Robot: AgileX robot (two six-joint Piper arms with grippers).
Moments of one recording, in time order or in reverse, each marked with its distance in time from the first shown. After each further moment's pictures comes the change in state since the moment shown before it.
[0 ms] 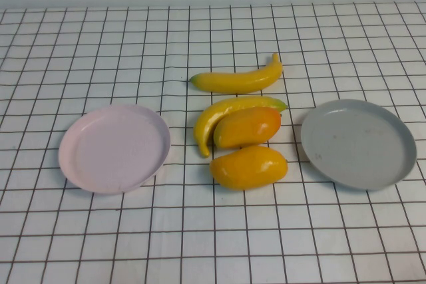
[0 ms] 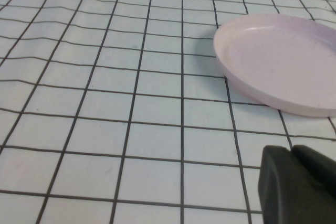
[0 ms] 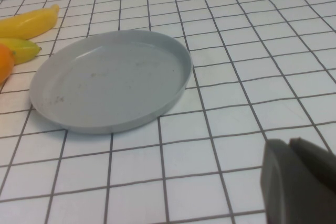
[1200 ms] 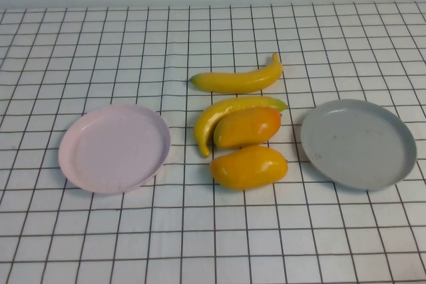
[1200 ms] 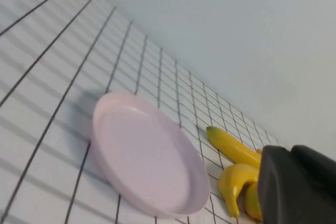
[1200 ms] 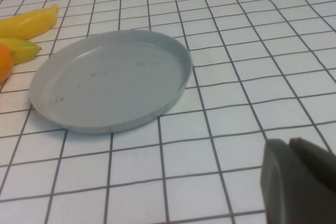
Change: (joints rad) right arm 0.000 0.000 0.000 0.000 0.000 0.000; left arm 0.000 0.000 -0.043 -0.557 -0.154 -0.122
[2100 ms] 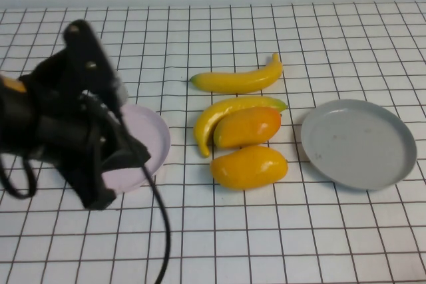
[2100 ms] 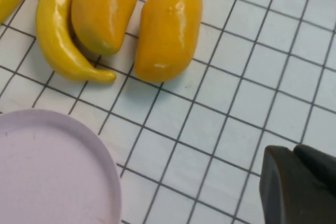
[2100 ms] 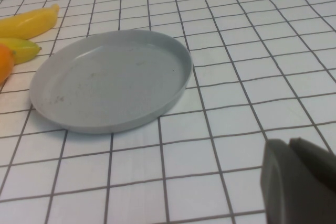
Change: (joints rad) right arm 0.000 0.000 0.000 0.000 0.000 0.000; left arm -0.324 1.205 -1.057 0.074 0.816 1.192
